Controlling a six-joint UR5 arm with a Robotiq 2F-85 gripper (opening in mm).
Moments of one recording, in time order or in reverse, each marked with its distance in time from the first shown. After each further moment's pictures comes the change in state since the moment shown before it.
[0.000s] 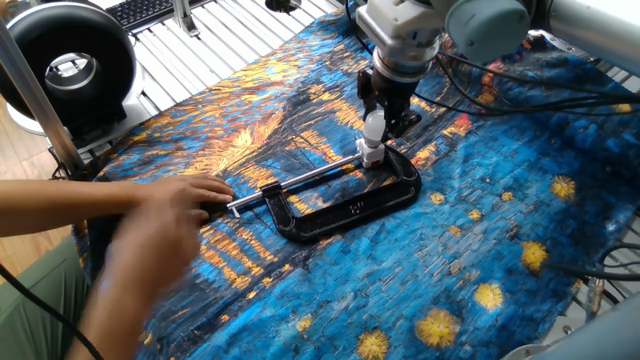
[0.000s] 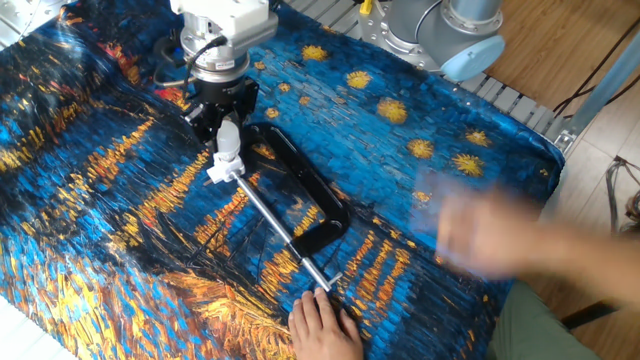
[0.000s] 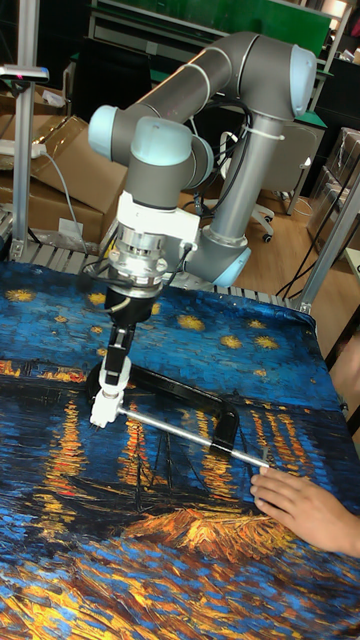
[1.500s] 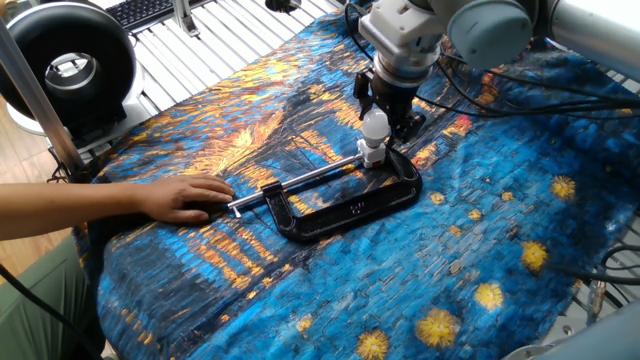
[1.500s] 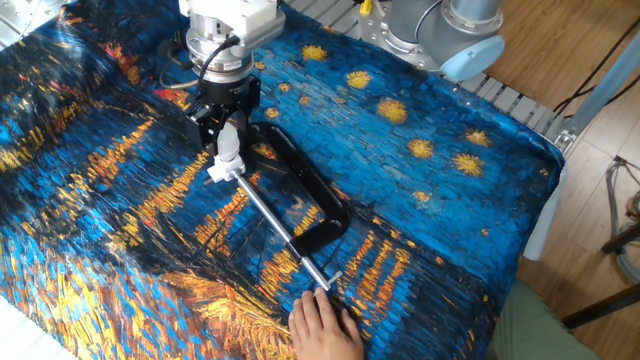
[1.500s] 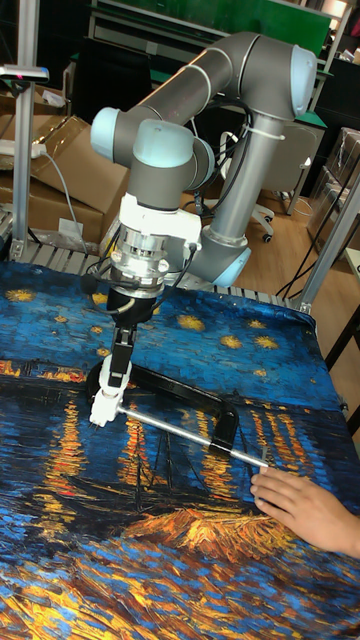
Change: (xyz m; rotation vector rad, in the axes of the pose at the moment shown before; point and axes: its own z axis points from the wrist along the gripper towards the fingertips) arm -0.005 0.009 0.003 -0.012 -0.008 -0.116
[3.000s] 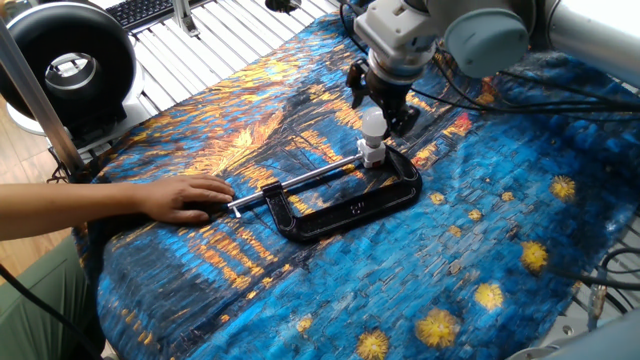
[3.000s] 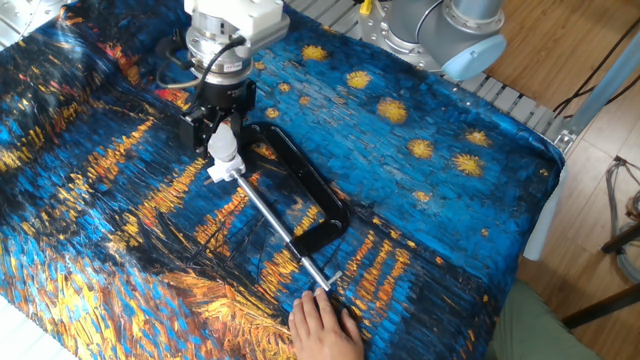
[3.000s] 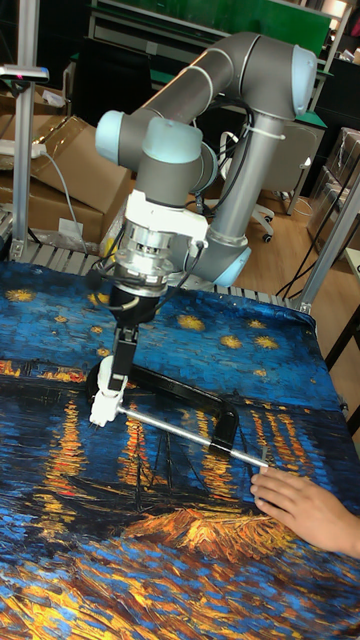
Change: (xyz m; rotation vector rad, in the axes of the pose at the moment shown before) arm 0.004 -0.021 -0.006 0.077 0.037 -0.034
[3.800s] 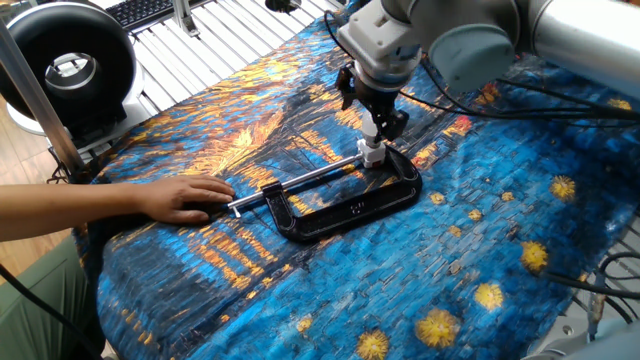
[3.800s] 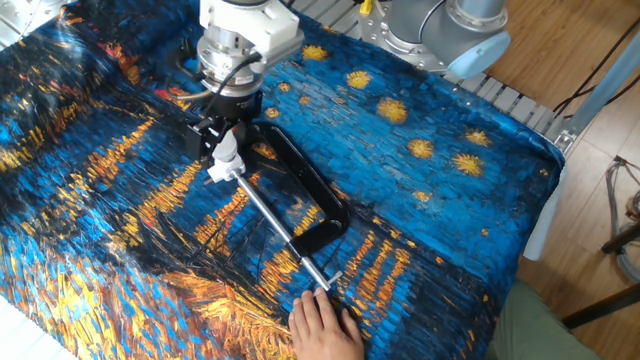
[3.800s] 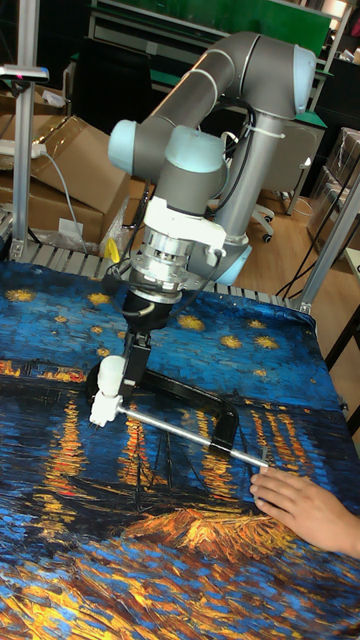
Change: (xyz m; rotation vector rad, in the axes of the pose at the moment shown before) arm -0.020 -0.007 0.003 0.019 0.020 0.005
